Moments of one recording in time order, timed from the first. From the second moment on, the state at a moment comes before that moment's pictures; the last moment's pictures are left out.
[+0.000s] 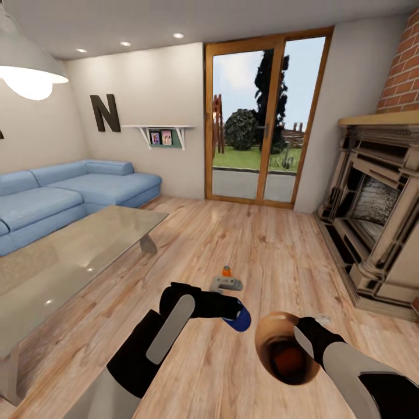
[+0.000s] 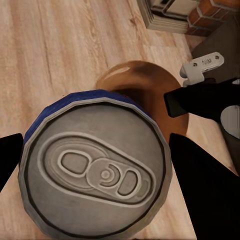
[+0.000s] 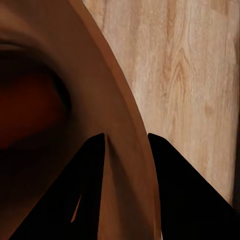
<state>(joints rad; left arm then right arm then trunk) -0.60 -0.15 -0.53 -1.36 0.76 1.05 0.24 -0.83 -0.08 0.03 -0.15 -0.02 0.49 -0.39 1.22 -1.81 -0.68</state>
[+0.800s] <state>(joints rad) -0.60 -0.16 -0.54 -1.36 0.78 1.05 0.24 -0.83 -0.02 0.04 -0.15 -0.01 0.49 -0.39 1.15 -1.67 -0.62</state>
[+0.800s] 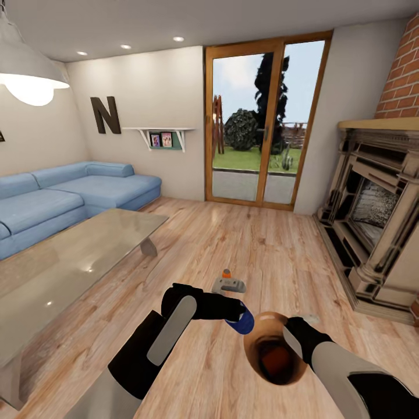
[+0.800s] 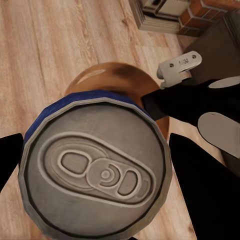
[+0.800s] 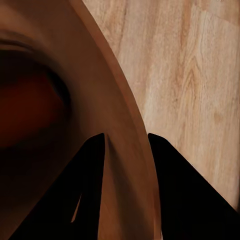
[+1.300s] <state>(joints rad) -0.60 -0.16 -0.56 -1.35 0.78 1.04 0.24 -0.83 0.02 0.04 -0.17 0.00 0.50 -0.40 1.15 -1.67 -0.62</state>
